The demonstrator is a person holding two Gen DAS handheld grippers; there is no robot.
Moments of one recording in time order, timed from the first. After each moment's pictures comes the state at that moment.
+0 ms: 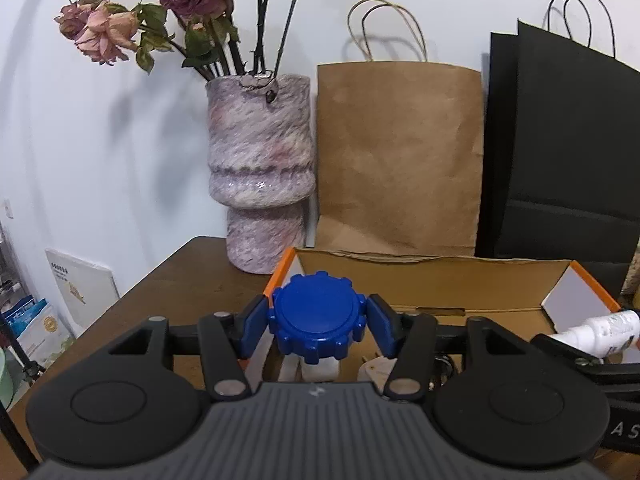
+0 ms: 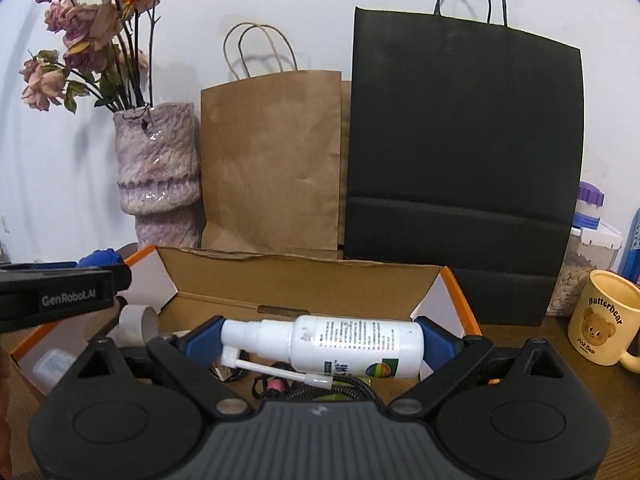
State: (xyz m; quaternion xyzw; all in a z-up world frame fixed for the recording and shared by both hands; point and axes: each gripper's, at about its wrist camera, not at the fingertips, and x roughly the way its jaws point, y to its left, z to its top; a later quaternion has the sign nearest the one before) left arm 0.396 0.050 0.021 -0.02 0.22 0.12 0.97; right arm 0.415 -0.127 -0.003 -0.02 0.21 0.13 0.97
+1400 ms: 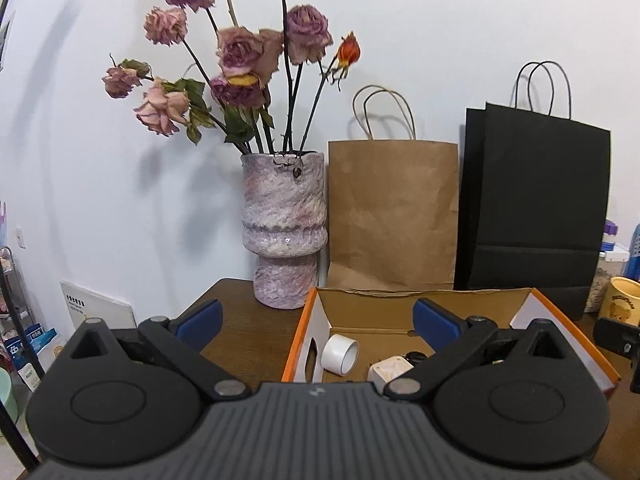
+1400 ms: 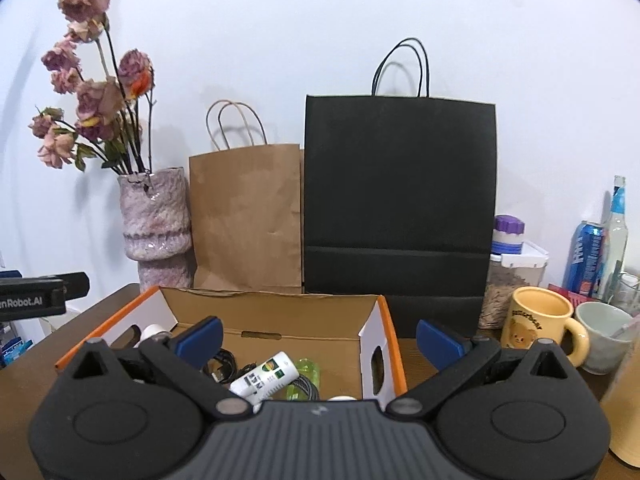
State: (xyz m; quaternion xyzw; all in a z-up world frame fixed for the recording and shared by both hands) left arm 0.296 0.055 0.069 -0.01 0.15 0.11 0.98; right arm 0.319 -0.179 0.041 0.00 0.15 0.10 0.98
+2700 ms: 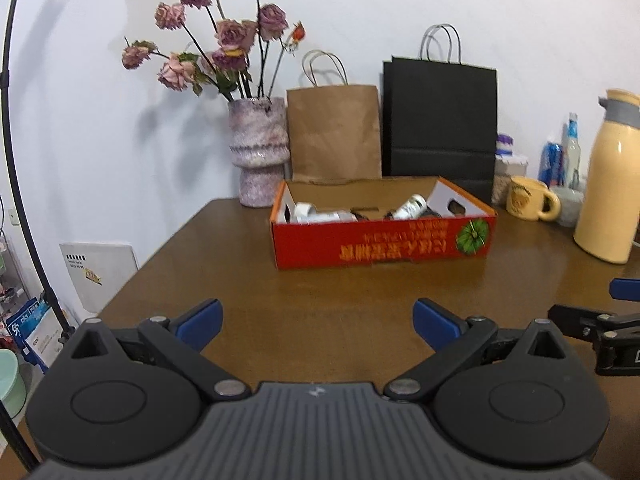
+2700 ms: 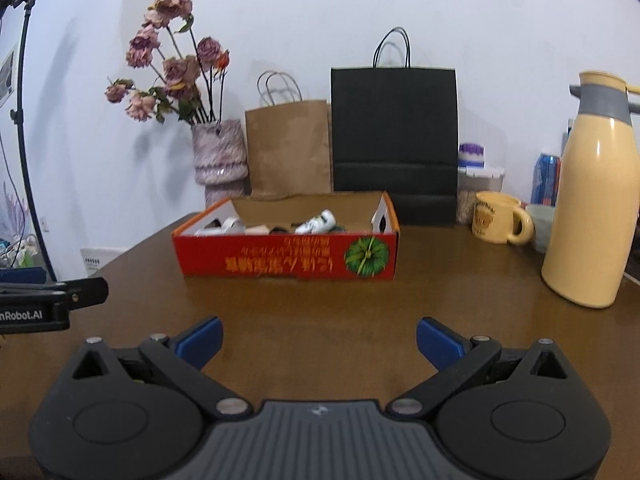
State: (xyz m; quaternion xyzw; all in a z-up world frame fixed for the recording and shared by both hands) left arm 0.072 0.026 0.032 0.01 0.22 0.03 0.97; right arm 0.090 -0.207 0.001 0.01 0.22 0.13 0.97
